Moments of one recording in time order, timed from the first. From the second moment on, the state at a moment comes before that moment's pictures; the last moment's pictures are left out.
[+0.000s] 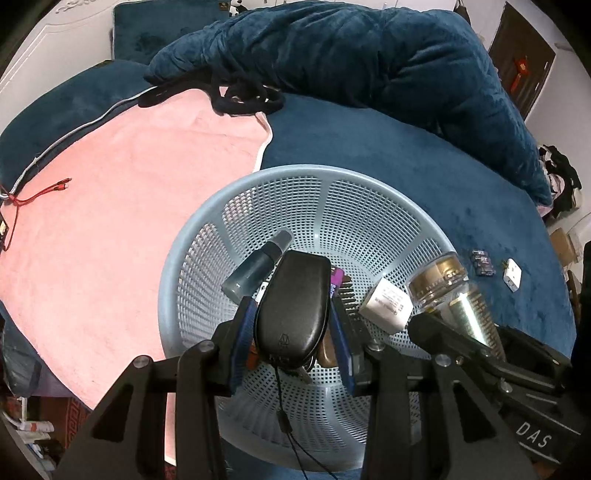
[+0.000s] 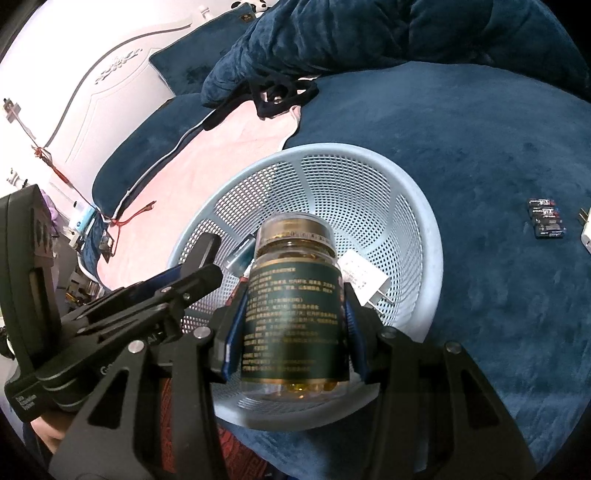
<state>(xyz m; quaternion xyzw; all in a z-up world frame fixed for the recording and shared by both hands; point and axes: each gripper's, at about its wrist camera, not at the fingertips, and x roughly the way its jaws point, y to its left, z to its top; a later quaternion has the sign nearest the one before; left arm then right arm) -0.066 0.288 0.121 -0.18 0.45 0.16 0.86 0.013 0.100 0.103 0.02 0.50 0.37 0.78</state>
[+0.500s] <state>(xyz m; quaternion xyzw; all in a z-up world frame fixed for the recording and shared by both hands) -0.069 0.294 0.125 -0.19 0.45 0.18 0.85 0.019 0.086 0.107 0.08 0.50 0.37 0.78</state>
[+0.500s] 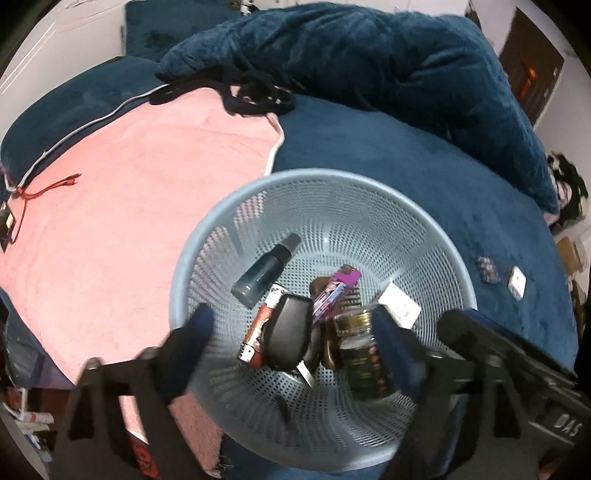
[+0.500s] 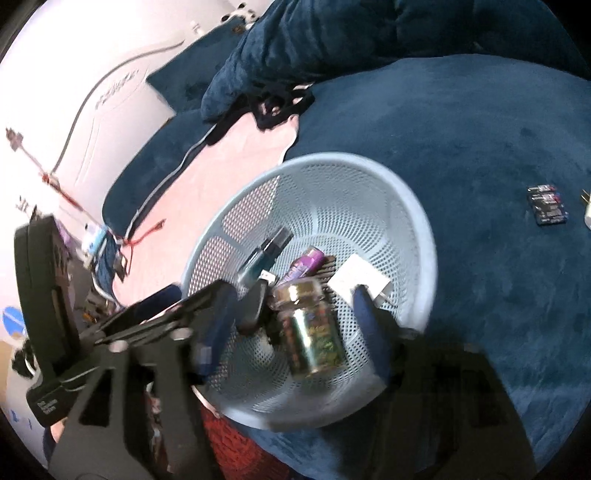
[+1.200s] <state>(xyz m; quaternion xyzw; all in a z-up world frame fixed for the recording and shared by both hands) -0.076 0.300 0.130 -0.15 0.47 0.23 0.84 0.008 0.085 0.114 0.01 0.48 0.35 0.81</state>
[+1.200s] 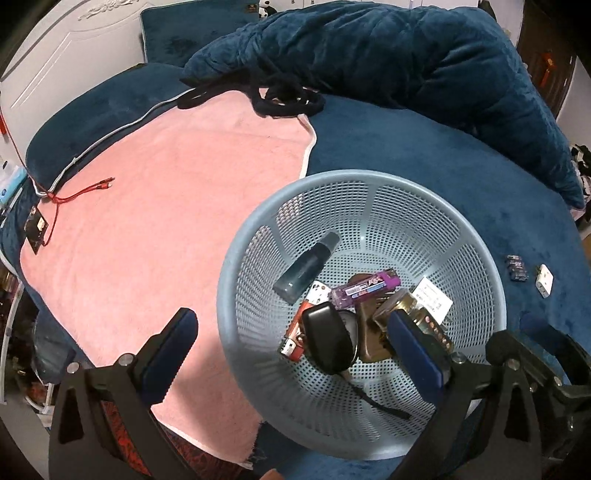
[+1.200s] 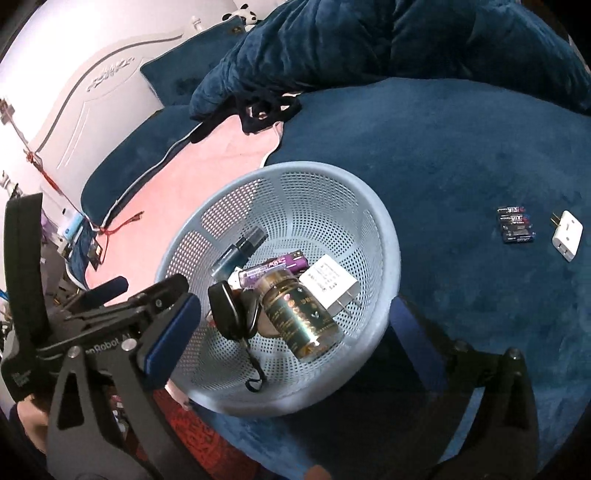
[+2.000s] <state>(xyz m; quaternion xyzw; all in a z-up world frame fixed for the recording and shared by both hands) -0.071 0.282 0.126 -0.16 0.51 0.20 0.82 0.009 0.069 0.101 -0.02 0.53 0.29 0.80</state>
